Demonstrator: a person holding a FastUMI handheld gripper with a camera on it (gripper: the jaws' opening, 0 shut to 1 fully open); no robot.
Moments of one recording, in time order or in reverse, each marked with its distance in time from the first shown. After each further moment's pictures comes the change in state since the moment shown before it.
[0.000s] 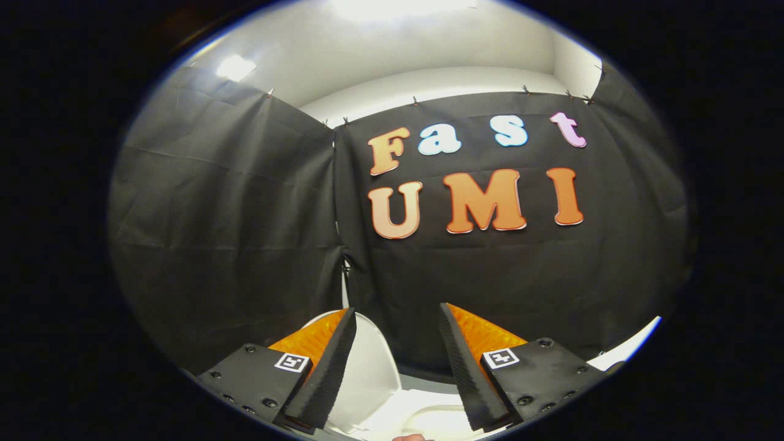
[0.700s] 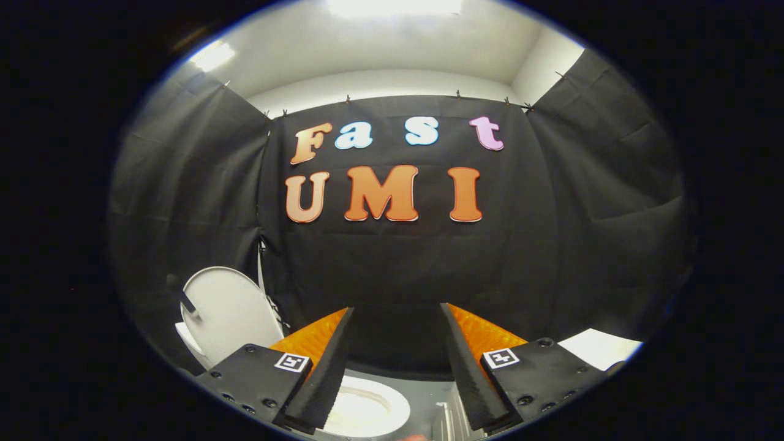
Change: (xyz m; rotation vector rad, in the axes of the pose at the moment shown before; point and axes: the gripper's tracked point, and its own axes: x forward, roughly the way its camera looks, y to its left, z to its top) arm -0.118 -0.258 0.056 -0.063 -0.124 -0.275
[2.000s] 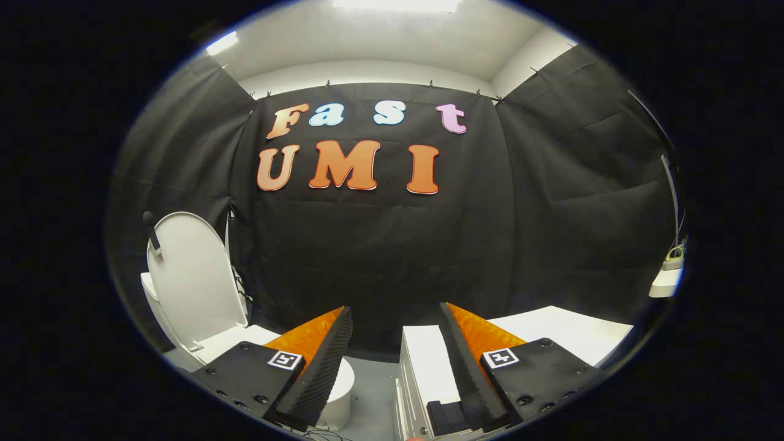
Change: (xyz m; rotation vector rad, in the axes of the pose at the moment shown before) arm -0.049 -0.141 -0.072 -0.041 -0.008 -0.139
